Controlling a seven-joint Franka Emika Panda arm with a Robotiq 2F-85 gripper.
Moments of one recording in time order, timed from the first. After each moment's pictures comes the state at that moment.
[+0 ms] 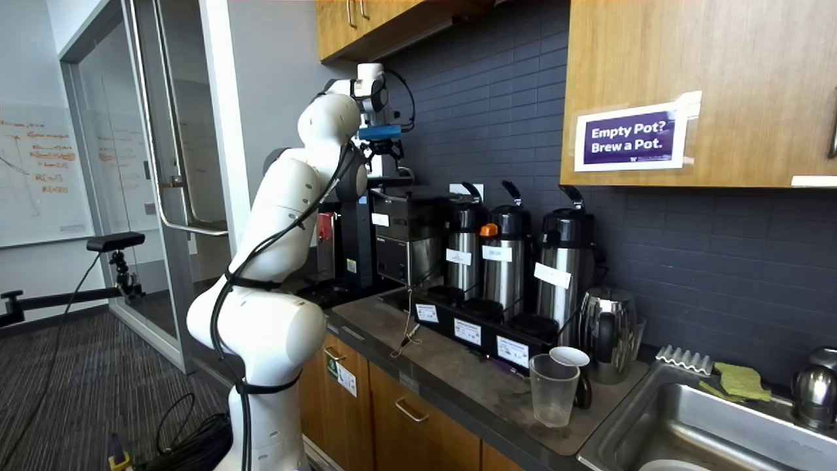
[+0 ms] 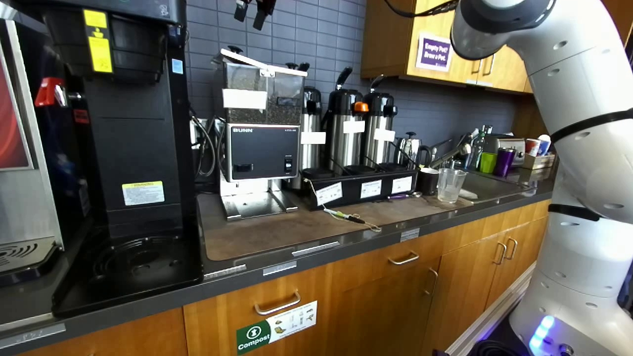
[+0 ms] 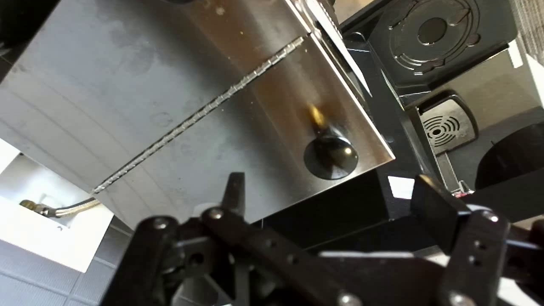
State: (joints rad) arm 0.30 0.47 0.29 -0.70 -0.11 1.59 -0.21
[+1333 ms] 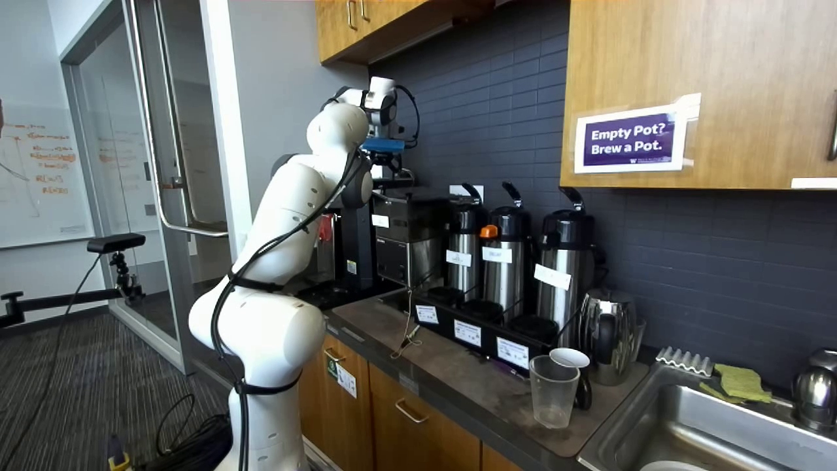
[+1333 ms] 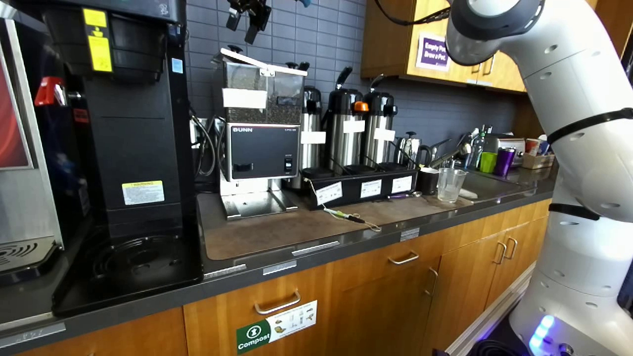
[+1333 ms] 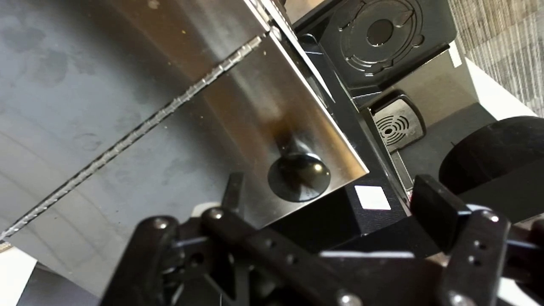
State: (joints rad) arm 0.27 0.51 0.30 -0.72 0.04 1.59 -0.23
